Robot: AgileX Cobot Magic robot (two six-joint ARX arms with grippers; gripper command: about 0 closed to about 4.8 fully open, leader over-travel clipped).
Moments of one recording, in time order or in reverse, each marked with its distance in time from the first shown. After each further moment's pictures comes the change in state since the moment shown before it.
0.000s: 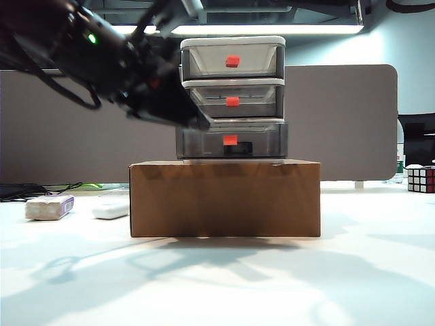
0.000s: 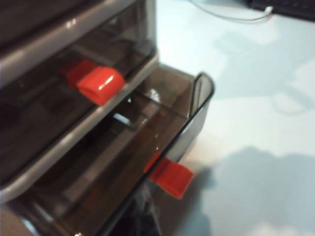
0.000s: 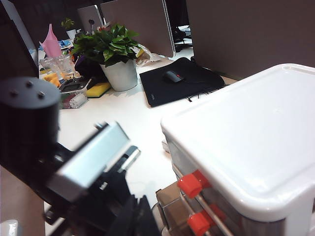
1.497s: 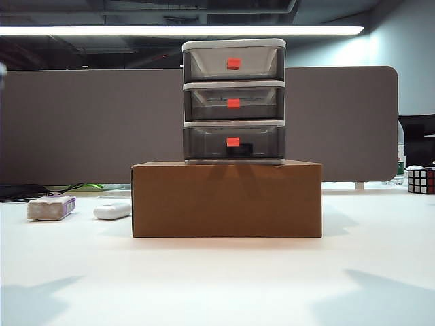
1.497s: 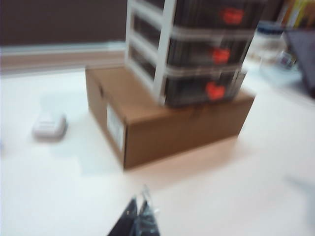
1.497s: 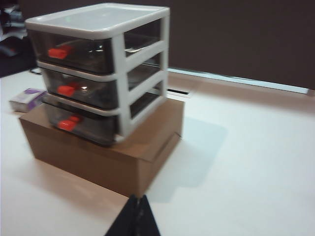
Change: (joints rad) left arm -0.075 -1.361 -0.562 -0.482 -0.459 -0.370; right arm 0.001 -1.044 -0.387 -0.695 0.680 -0.158
